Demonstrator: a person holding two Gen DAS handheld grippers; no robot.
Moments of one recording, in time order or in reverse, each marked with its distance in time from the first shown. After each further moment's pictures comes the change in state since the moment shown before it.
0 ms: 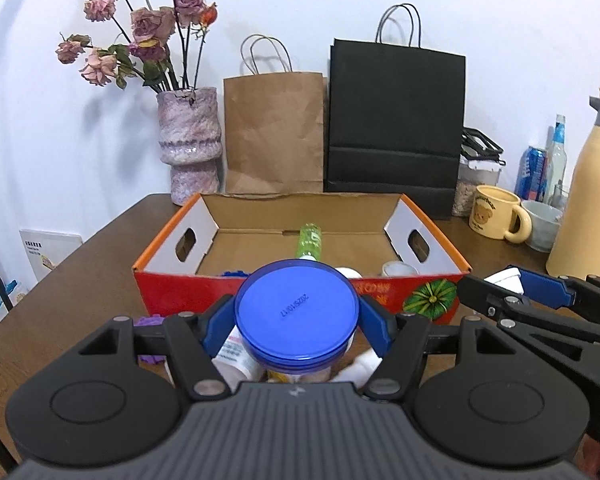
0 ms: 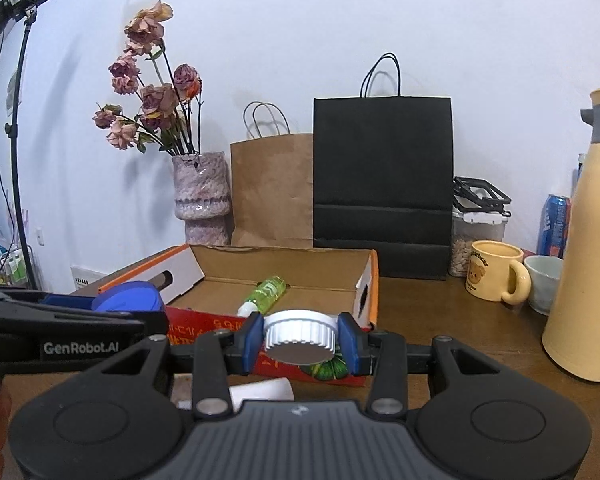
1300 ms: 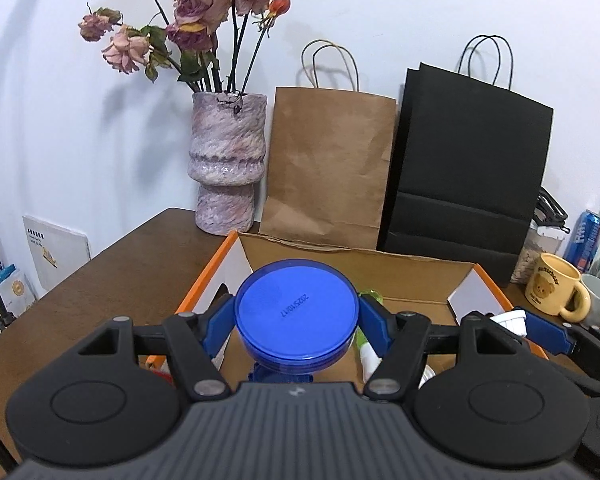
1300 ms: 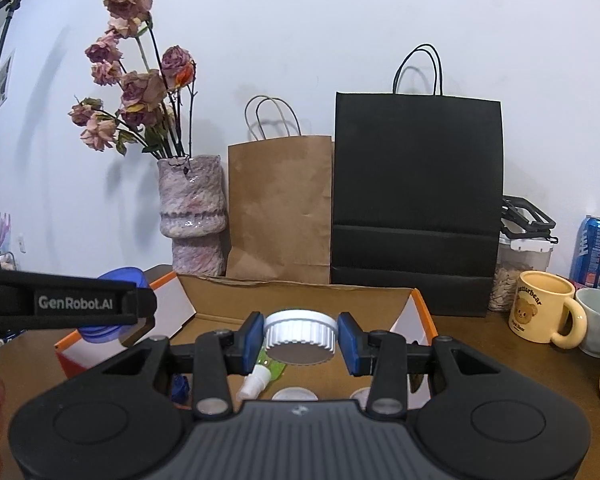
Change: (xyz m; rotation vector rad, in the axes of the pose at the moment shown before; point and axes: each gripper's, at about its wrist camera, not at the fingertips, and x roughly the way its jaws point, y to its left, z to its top) left arm 0.092 0.065 0.058 -0.133 -0.034 0.032; right arm 0.118 0.040 0.038 -0.008 -0.013 -0.037
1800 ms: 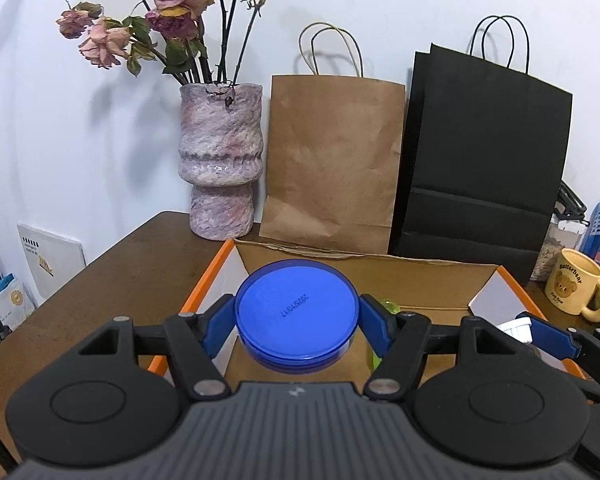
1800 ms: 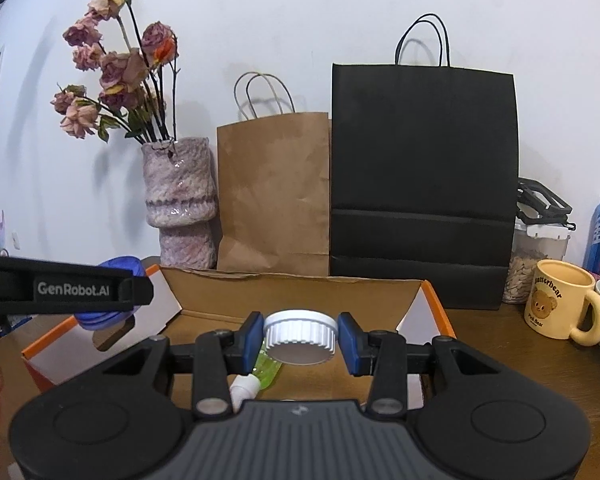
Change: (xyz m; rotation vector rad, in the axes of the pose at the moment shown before) left arm 0.045 0.001 0.011 0.042 0.020 0.012; right arm 0.044 -0.005 0.001 0.012 0.044 -0.001
